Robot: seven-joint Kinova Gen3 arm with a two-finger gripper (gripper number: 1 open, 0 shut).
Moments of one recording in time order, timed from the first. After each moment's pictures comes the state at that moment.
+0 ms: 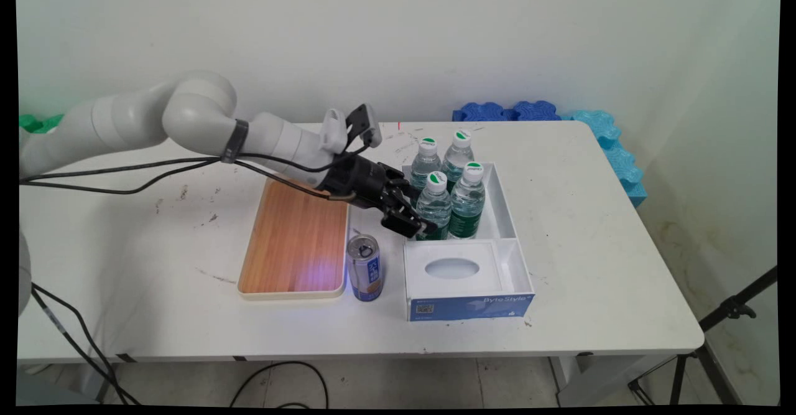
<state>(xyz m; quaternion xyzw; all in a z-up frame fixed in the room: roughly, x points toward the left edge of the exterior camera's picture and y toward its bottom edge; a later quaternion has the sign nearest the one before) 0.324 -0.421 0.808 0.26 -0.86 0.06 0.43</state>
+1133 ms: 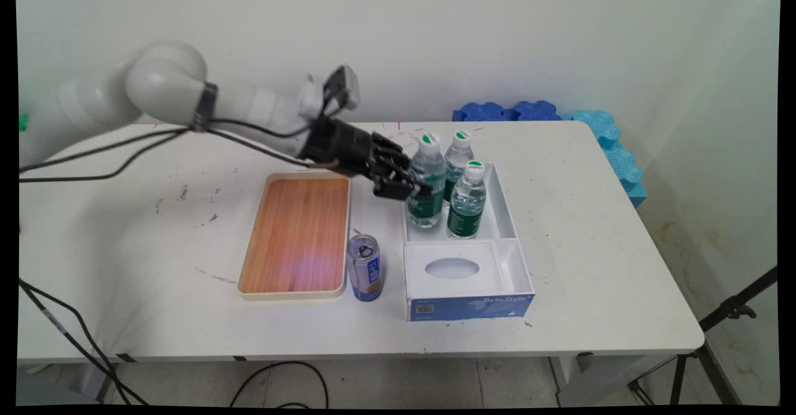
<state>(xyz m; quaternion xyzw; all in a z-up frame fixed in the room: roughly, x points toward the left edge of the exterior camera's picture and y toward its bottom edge) 0.352 -0.425 0.856 0.23 -0.85 0.08 0.47</state>
